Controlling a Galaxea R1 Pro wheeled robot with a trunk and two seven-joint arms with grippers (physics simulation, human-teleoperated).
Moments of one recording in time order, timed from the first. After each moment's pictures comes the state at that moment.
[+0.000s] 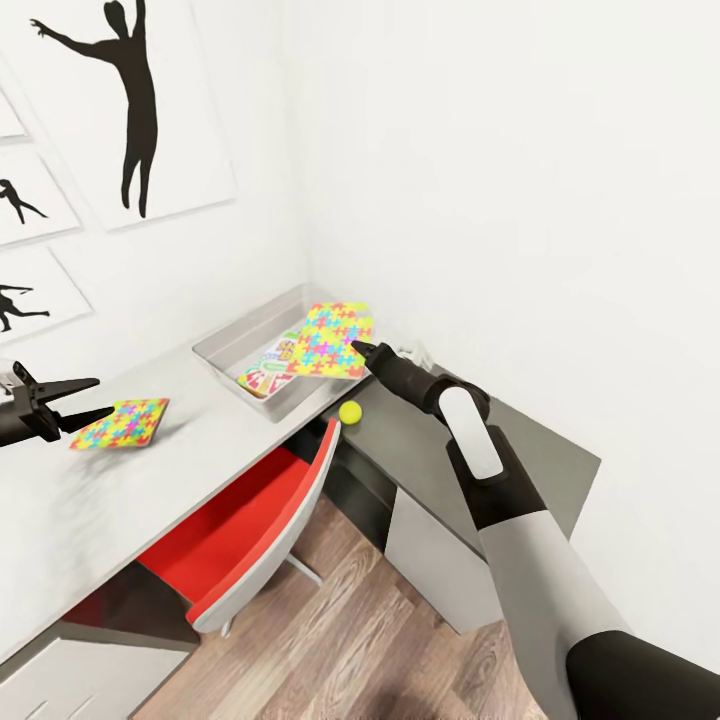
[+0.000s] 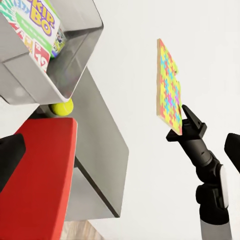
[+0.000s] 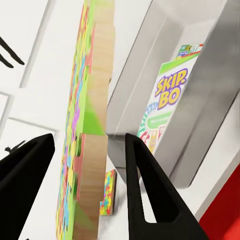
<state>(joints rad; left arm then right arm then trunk) -0.95 0.79 -0.03 -0.67 0.72 1.04 -1.32 -0.93 0.17 0.16 -1.17 -1.02 0.55 -0.12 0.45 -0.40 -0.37</state>
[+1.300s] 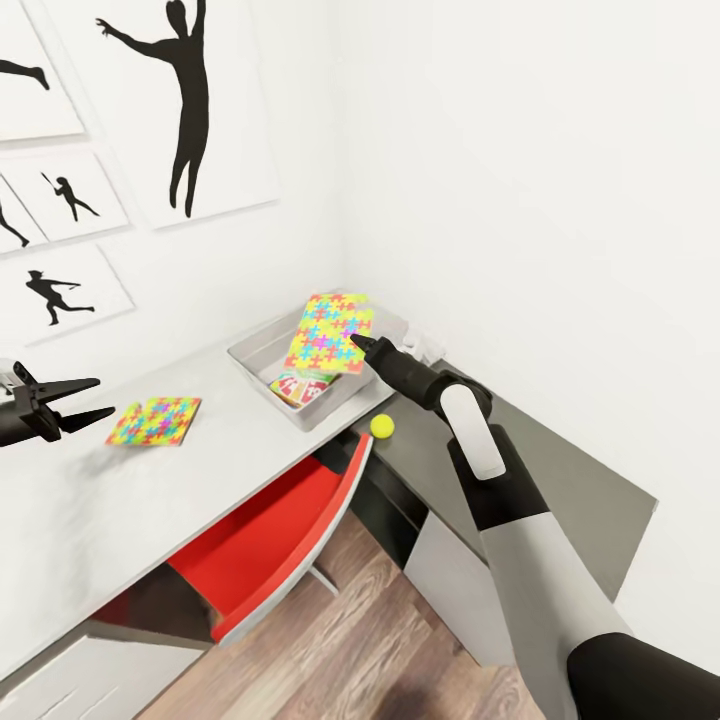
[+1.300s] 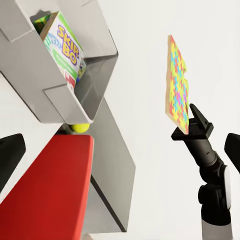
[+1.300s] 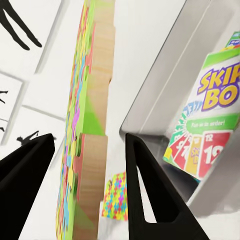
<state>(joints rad) -0.95 0.79 -0.03 -0.67 0.72 1.04 -1.32 -0.93 0.17 0.17 -1.21 -1.02 0.55 -0.12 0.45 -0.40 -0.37</state>
